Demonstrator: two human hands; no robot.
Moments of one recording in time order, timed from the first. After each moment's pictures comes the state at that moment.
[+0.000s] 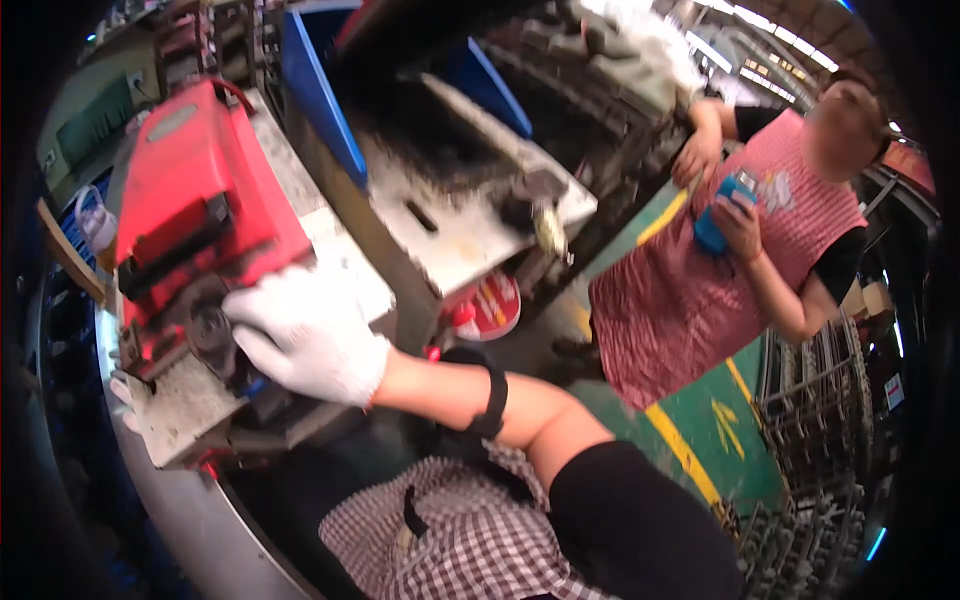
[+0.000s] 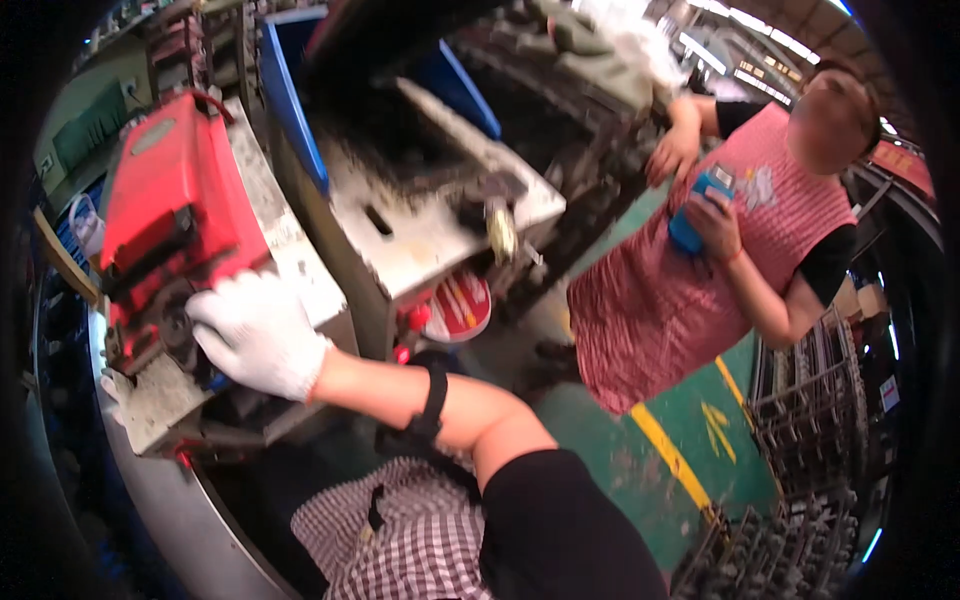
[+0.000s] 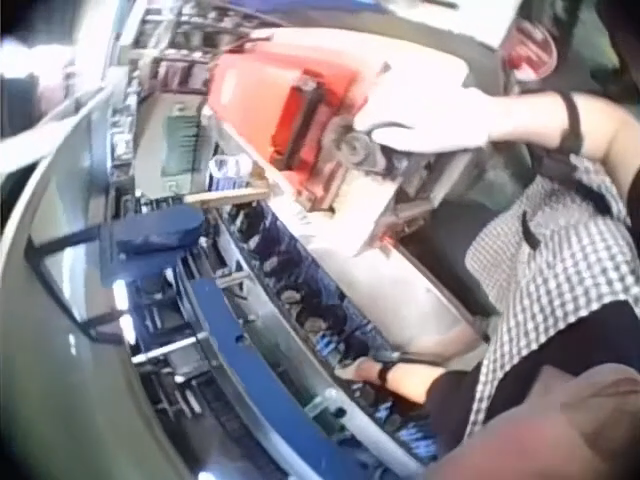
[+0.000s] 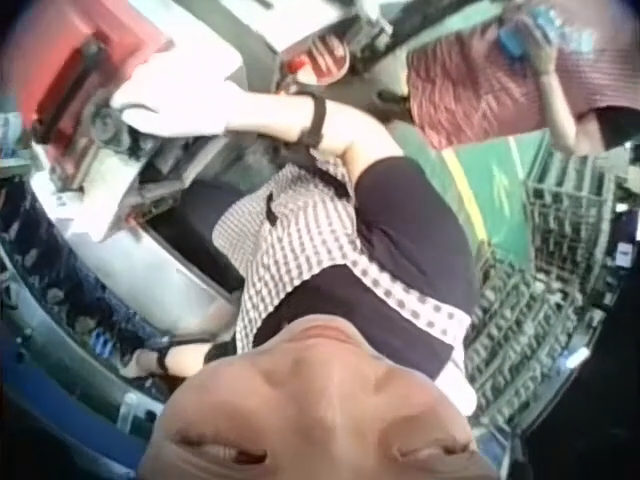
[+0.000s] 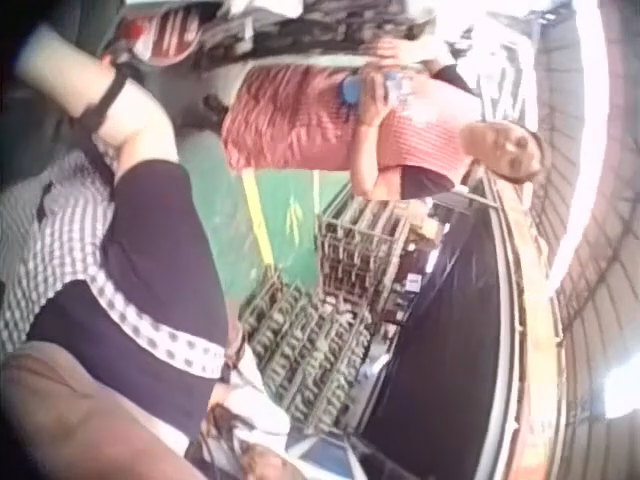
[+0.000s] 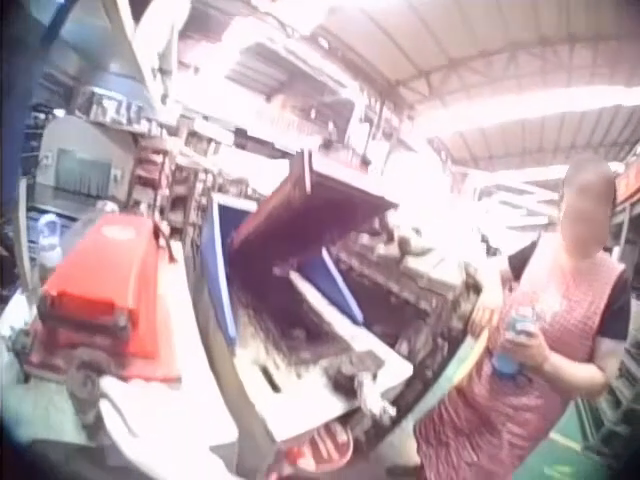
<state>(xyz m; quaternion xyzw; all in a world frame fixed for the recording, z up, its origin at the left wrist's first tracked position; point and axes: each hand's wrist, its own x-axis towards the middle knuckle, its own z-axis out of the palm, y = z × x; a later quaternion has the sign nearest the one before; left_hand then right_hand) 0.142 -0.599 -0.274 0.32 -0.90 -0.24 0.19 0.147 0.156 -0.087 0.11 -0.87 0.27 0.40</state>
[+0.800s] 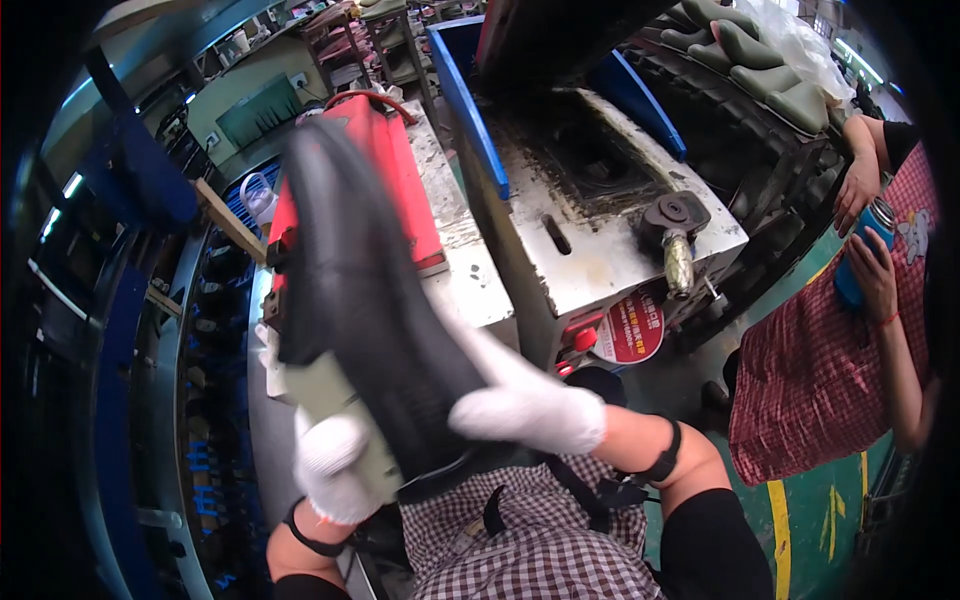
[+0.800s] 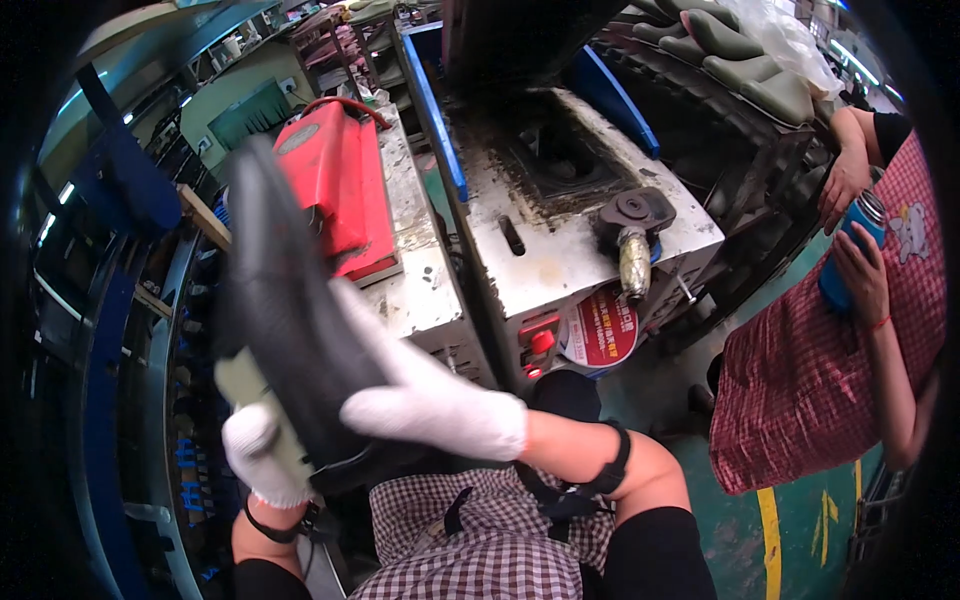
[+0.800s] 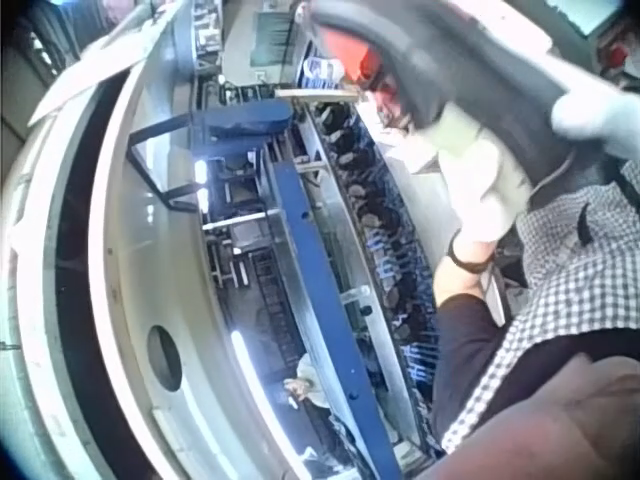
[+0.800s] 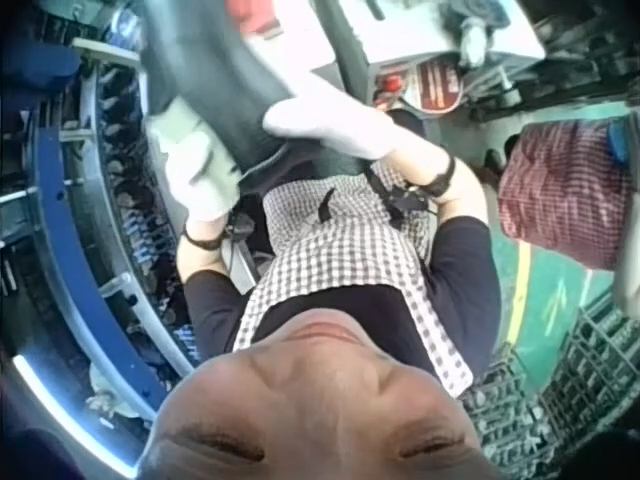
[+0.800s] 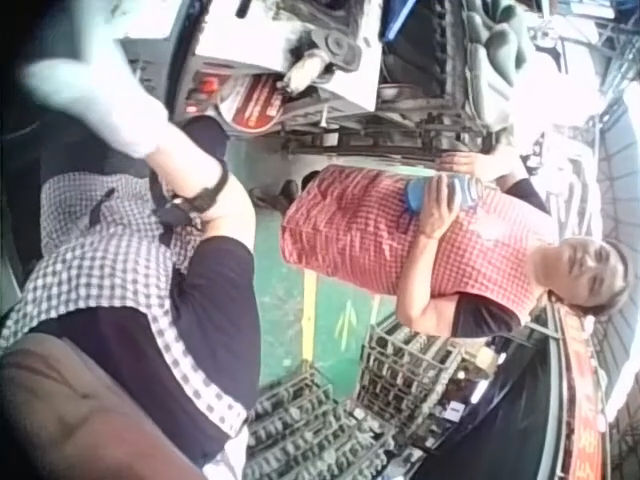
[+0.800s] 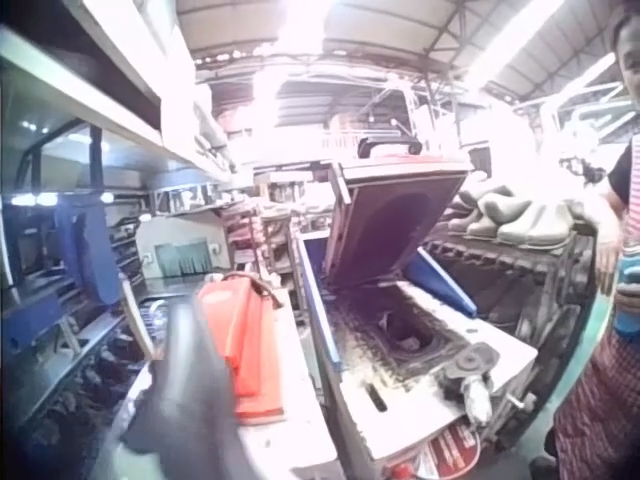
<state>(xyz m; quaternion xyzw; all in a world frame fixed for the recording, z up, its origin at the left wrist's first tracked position) 0.232 0.013 -0.023 -0.15 -0.53 -0.82 -0.15 0.256 0.221 -0.038 0.24 -0.52 0.82 -0.02</state>
